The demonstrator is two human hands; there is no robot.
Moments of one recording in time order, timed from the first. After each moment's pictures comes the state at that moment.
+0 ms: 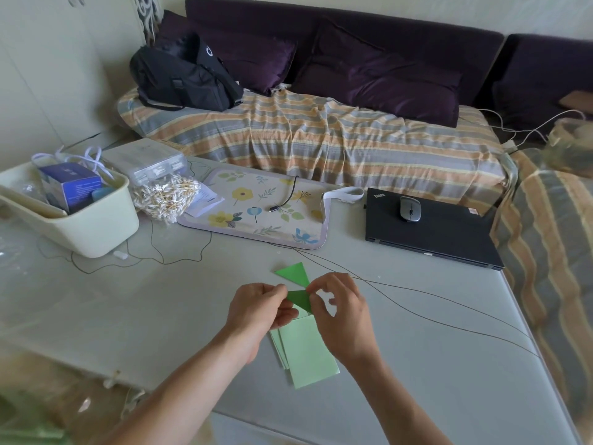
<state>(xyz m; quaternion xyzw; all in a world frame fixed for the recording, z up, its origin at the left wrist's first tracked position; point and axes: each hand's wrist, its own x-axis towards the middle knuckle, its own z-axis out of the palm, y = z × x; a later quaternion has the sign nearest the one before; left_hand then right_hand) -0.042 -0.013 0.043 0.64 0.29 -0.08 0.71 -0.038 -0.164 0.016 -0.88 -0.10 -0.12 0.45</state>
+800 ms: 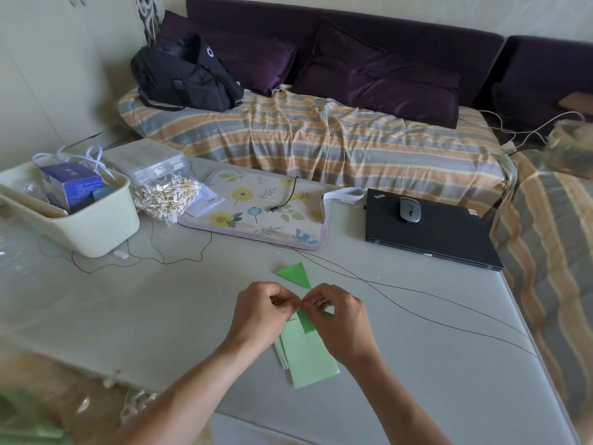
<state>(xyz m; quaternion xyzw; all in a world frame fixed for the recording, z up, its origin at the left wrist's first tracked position) -0.053 -0.014 0.047 0.85 0.13 -0.02 0.51 -0.039 -0.165 0.015 -0.88 -0.09 -0.06 0.46</state>
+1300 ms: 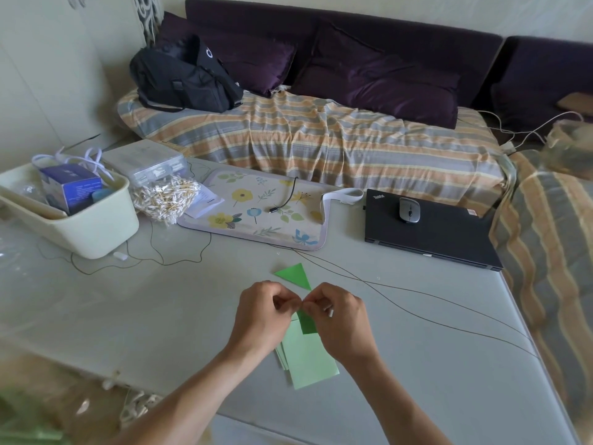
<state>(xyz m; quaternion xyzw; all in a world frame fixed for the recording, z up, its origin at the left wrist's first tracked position) -0.049 -0.016 0.038 0.88 0.09 0.03 0.47 -0.039 -0.162 0.024 -0.89 -0.06 -0.04 0.45</state>
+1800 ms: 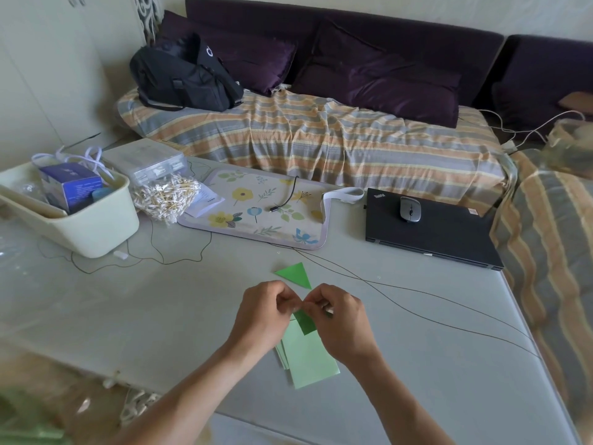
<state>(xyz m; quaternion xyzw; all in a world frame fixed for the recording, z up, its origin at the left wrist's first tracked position) -0.046 -0.013 0.034 0.90 0.06 0.00 0.43 -0.038 -0.161 0.021 -0.90 -0.06 -0.03 0.44</state>
